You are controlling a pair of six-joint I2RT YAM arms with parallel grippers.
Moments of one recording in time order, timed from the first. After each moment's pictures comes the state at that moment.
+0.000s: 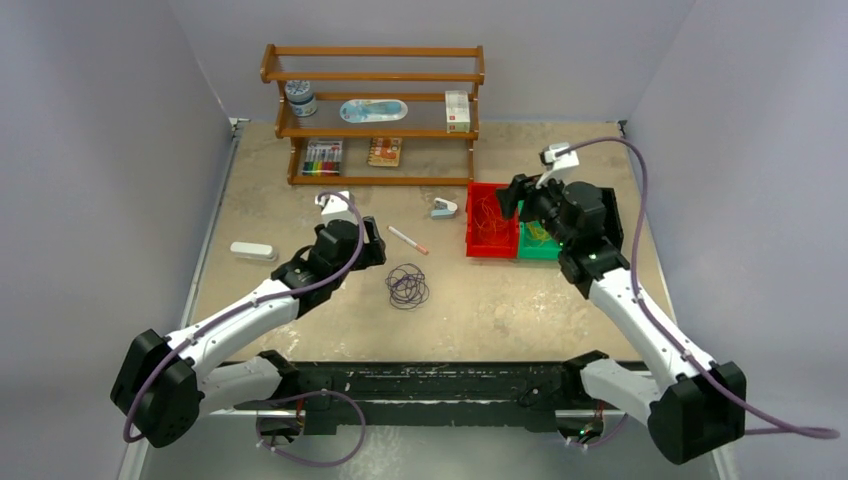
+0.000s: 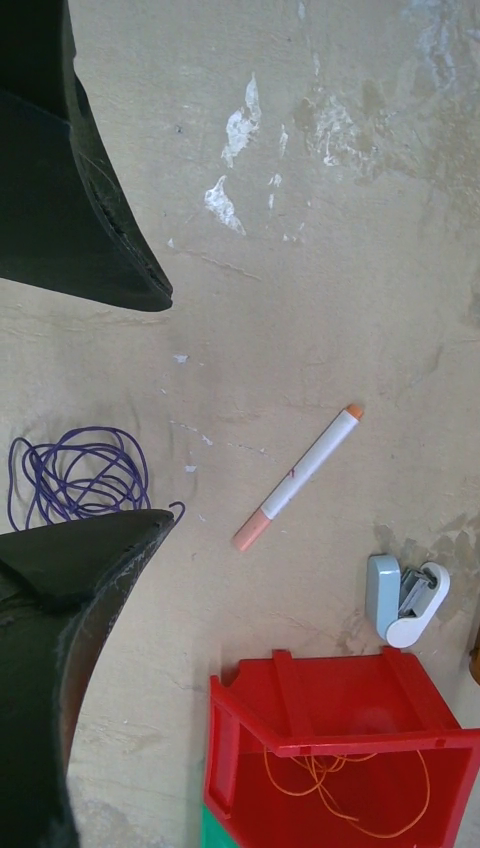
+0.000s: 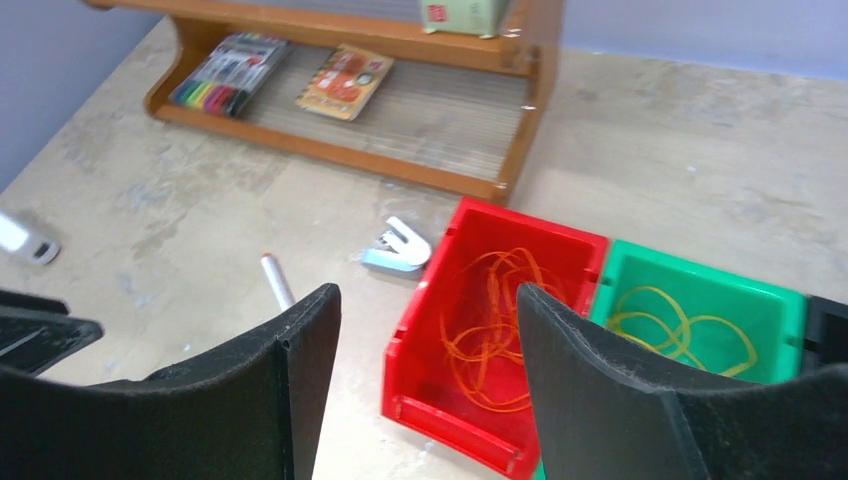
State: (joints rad) left arm -0.65 1.10 0.66 -0.14 -0.37 -0.61; right arm 0.31 1.03 0.78 0.08 -0.07 0.18
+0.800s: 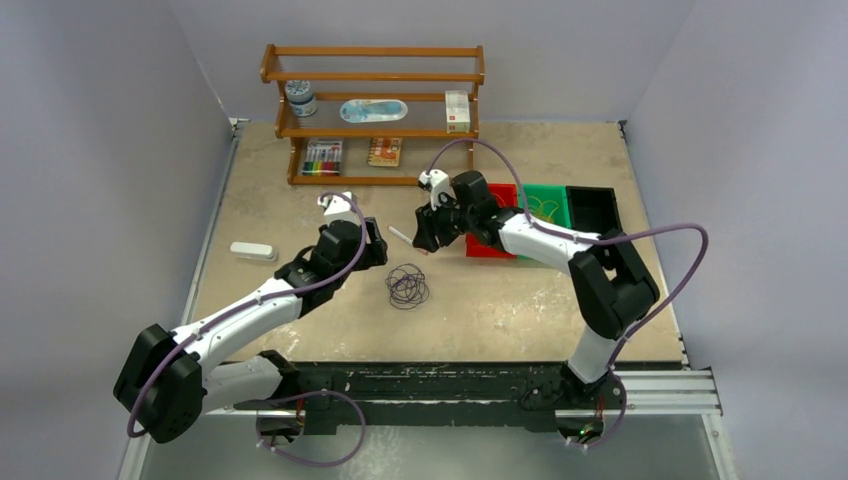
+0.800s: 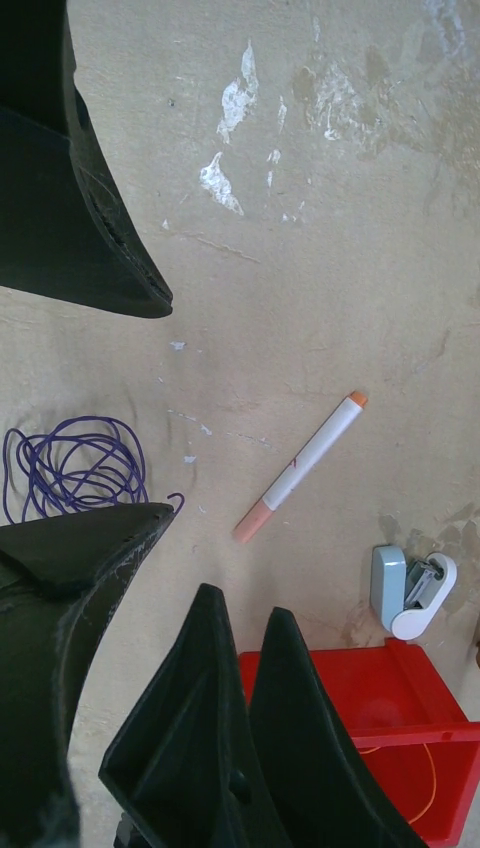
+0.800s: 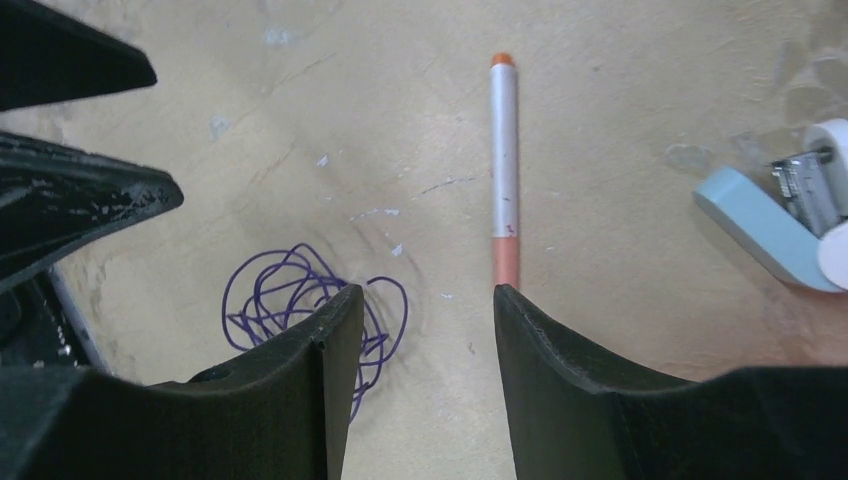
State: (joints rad) left arm -0.64 1.13 0.64 -0.09 -0.35 -0.62; right arm 0.62 1.73 1.10 -0.03 -0.37 0.08
